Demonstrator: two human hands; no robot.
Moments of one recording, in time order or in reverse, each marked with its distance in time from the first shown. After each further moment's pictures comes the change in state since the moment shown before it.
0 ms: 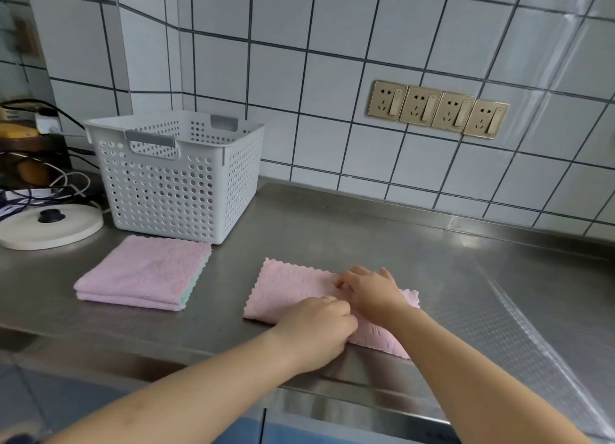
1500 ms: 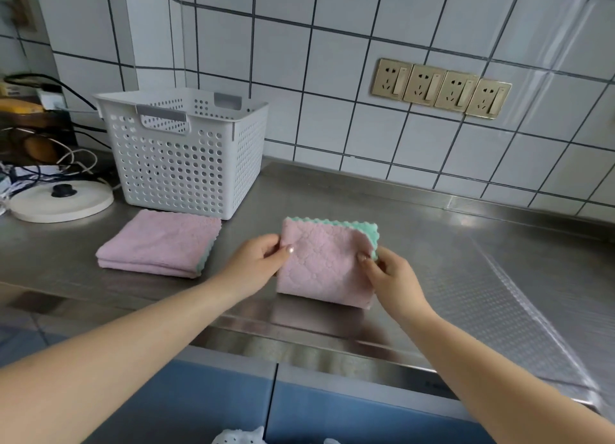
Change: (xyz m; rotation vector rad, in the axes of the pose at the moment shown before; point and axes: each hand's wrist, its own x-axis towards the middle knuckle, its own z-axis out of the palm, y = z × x) left_hand -0.057 -0.061 -0.029 -0.957 0.304 -0.638; right_hand -0.076 -0.037 -0.017 0.819 0.394 0.171
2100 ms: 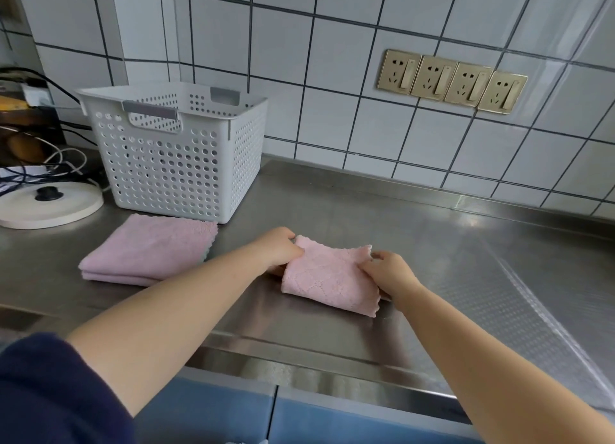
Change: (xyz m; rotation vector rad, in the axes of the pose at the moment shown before) left_hand 0.088 -0.008 0.023 0.231 -0.131 -0.384; right_hand 0.070 0.028 0.021 0.021 -0.112 0.471
